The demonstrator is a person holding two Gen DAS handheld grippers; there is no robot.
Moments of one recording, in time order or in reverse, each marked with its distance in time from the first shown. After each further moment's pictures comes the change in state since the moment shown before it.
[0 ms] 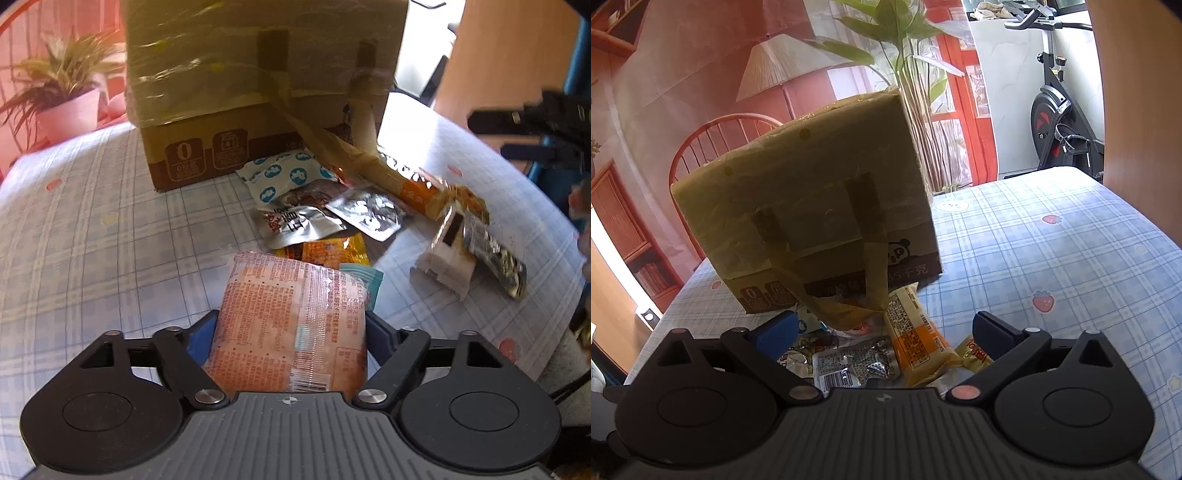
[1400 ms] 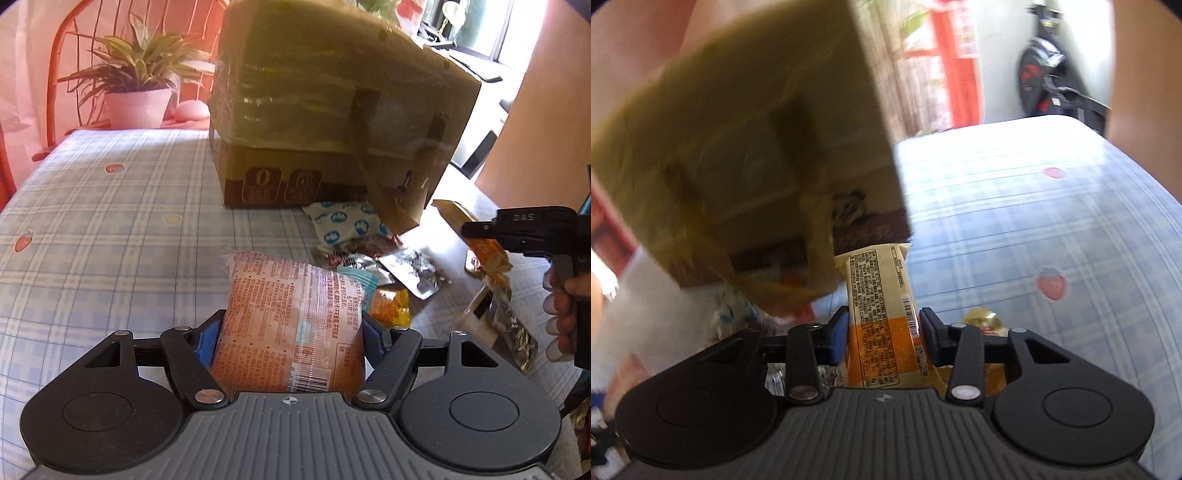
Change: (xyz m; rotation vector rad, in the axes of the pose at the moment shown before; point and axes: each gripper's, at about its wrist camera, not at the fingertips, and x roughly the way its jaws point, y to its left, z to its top) left arm -0.019 0.032 -0.006 -0.212 -0.143 0.061; right arm 0.084 -0.037 0.006 0.072 0.135 -0.089
